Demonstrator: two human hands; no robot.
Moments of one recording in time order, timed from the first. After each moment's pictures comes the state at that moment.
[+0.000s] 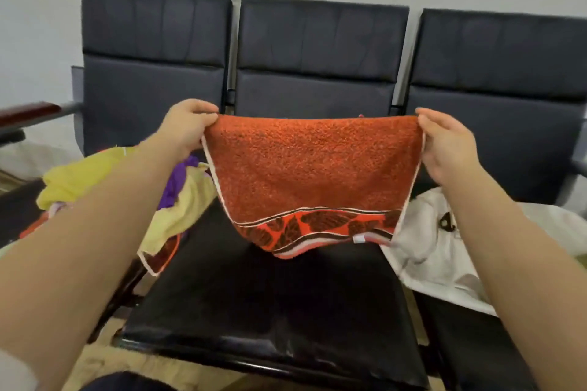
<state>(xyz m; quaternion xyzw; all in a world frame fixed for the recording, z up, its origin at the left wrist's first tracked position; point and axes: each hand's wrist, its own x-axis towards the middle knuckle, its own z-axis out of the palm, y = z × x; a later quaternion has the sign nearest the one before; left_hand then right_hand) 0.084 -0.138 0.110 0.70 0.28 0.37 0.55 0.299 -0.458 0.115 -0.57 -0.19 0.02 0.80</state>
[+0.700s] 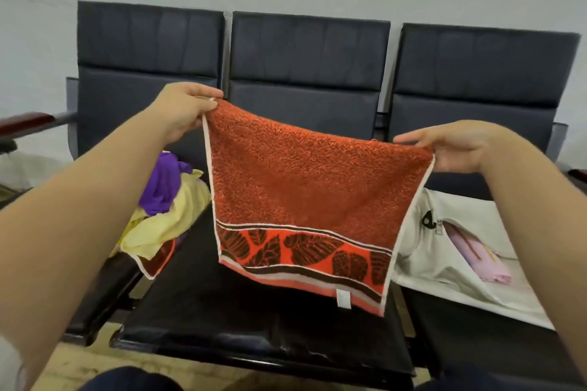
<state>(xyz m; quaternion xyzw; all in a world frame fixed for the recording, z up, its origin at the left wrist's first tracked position) 0.075 -0.151 0.156 0.75 0.21 0.34 0.53 0.278 -0.514 0.172 -0.73 -0.21 0.32 0.57</state>
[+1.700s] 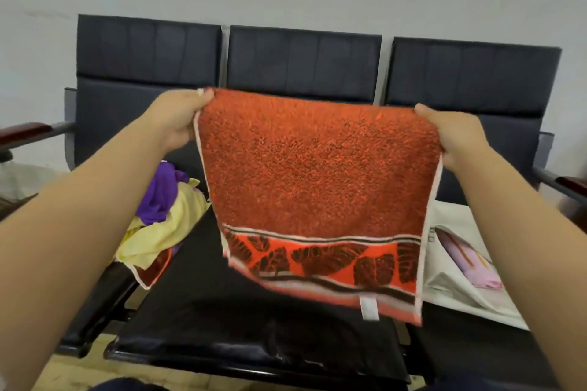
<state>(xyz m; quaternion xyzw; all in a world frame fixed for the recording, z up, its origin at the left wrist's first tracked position) 0.071 -0.165 0.166 0.64 0.14 0.34 0.68 0.284 -0.502 0.174 -0.66 -0.15 0.01 0.74</state>
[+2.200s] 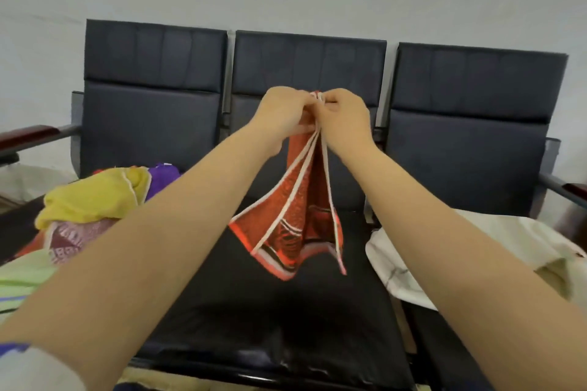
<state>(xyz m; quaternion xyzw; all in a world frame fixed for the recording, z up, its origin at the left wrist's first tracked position) 0.113 -0.297 0.196 0.68 0.12 0.29 0.66 0.187 -0.377 0.177 -0.76 -0.37 -0.18 0.51</state>
